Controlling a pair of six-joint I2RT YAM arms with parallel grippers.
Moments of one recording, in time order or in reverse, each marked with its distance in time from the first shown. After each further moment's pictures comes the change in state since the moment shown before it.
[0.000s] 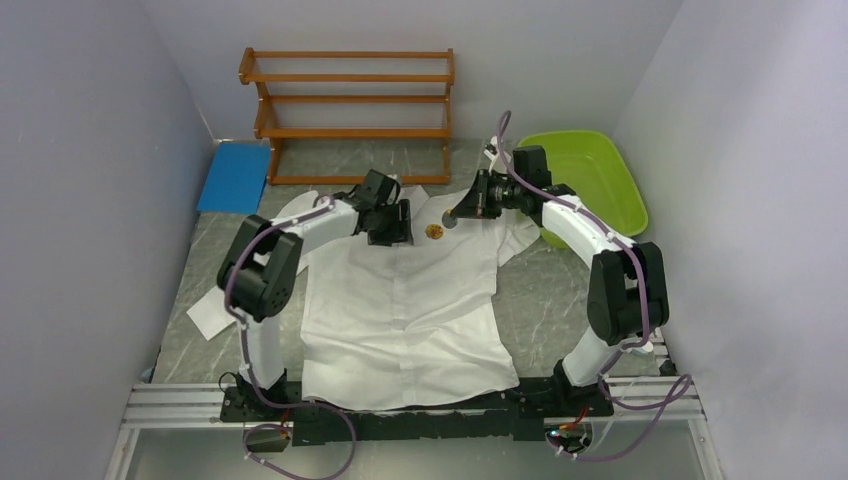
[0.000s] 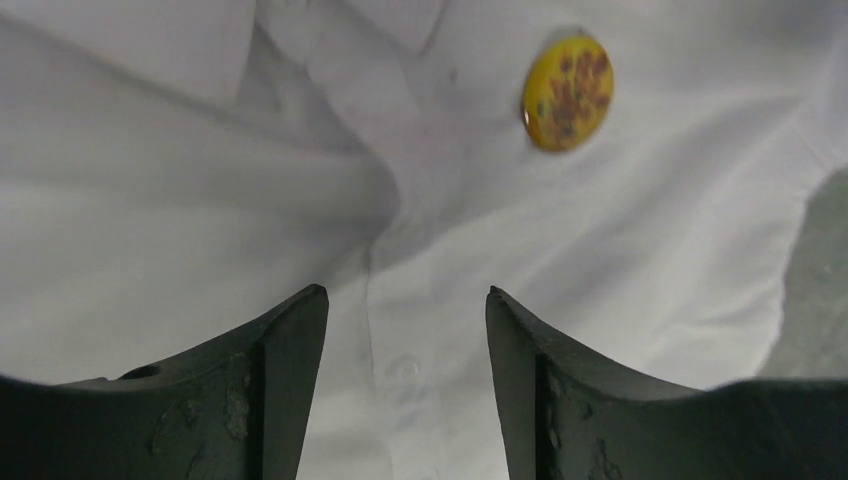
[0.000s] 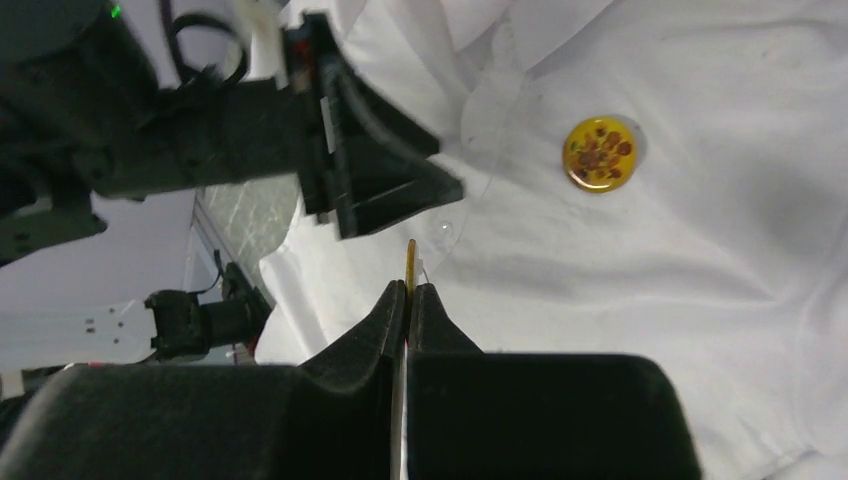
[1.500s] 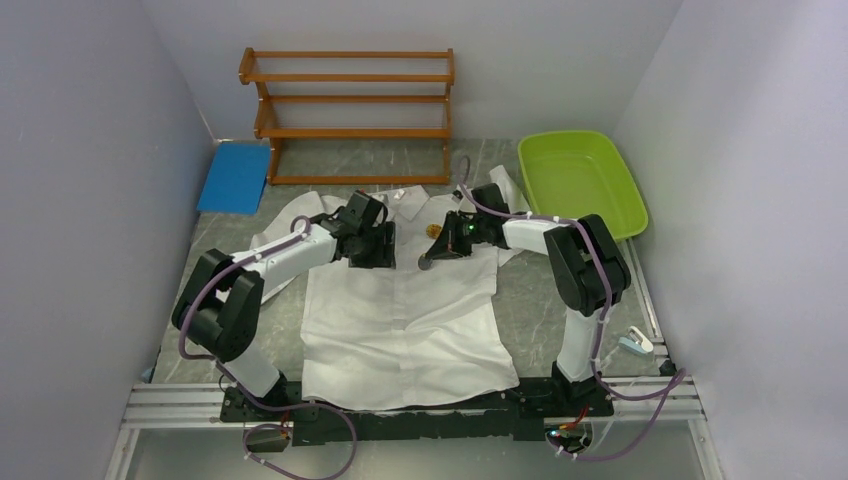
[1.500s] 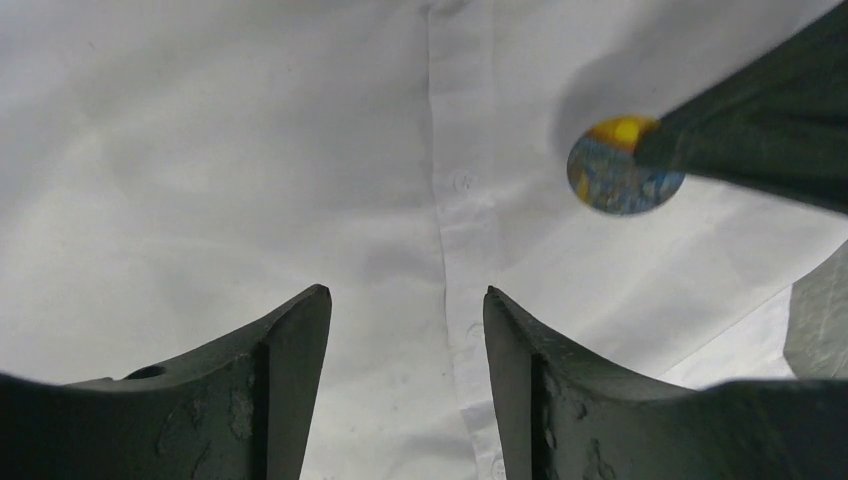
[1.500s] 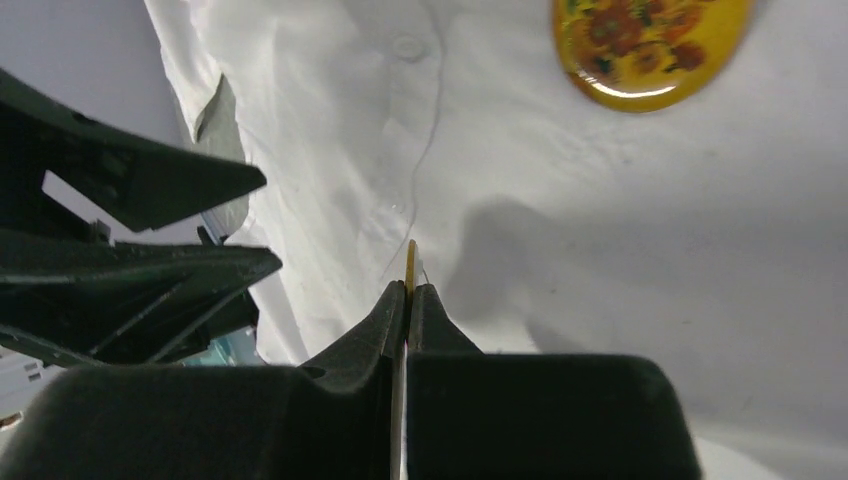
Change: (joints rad) left arm -0.048 -0.250 -0.181 -0.117 -0.123 0.029; right arm 0.159 0.236 -0.141 0.197 0.006 0.177
